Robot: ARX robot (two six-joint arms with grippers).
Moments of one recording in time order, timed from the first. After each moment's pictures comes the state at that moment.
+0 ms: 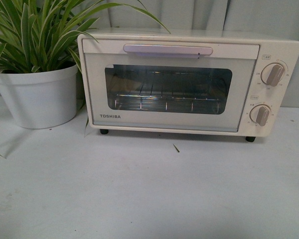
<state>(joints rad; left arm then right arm) 0.00 0.00 0.01 0.00 0.00 0.00 0.00 0.00 0.01 0.00 0.00 0.00</state>
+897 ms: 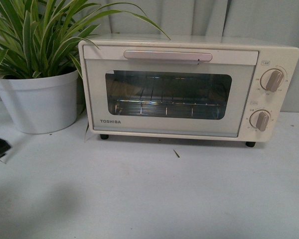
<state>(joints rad) -0.34 1.11 0.36 0.36 -0.24 -0.87 0.00 0.00 0.01 0.00 0.00 0.00</state>
